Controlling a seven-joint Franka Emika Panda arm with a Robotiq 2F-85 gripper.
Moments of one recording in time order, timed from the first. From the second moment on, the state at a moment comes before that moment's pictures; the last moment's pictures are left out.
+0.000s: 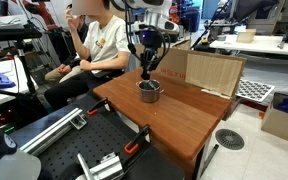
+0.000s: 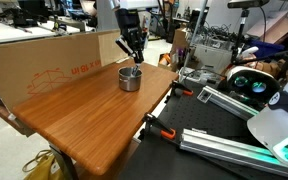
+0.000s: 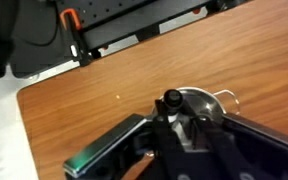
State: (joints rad) arm 0.05 0.35 -0.05 -2.05 -0.03 2.00 0.34
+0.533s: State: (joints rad) arm -0.01 0.13 -0.09 -2.20 -0.08 2.05 0.28
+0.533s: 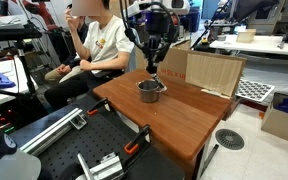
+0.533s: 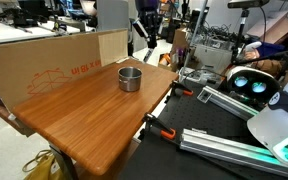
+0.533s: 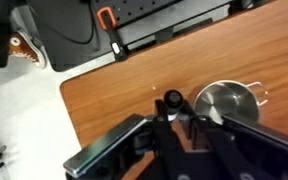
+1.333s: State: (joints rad) arm -0.12 0.14 -0.15 -2.26 -0.09 2.33 0.36
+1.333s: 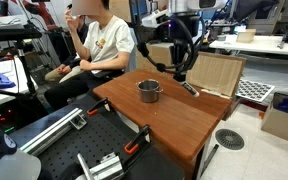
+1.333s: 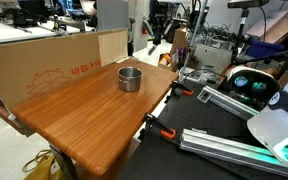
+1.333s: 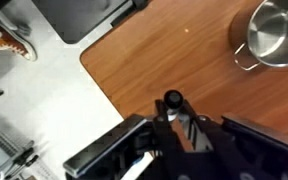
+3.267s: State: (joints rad) arm 0.00 0.71 -0.20 -1.79 -0.09 2.06 0.50
